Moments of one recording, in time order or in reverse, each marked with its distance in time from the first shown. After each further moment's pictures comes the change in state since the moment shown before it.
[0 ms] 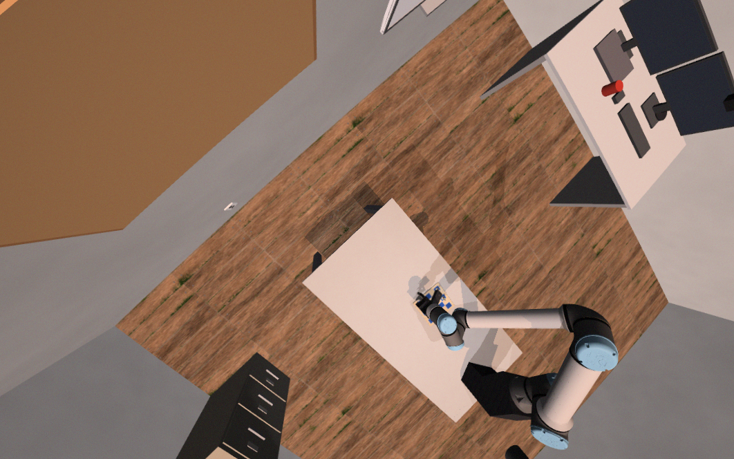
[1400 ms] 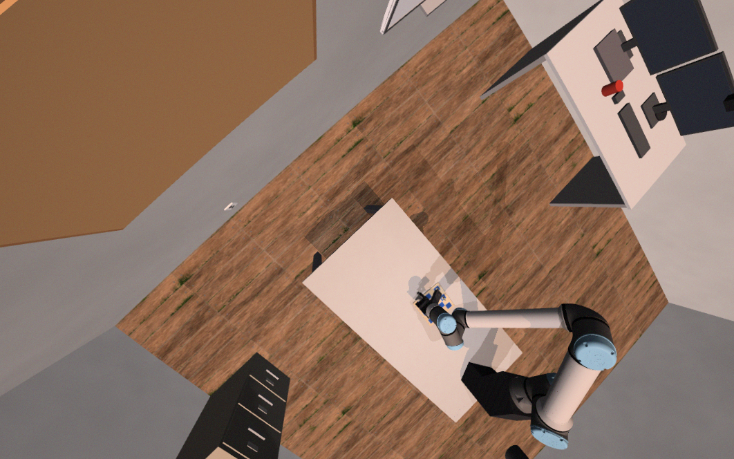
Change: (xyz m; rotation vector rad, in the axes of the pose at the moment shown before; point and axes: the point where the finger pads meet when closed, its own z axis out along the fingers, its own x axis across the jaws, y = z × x) arm 0.000 0.000 0.004 0.000 0.000 0.000
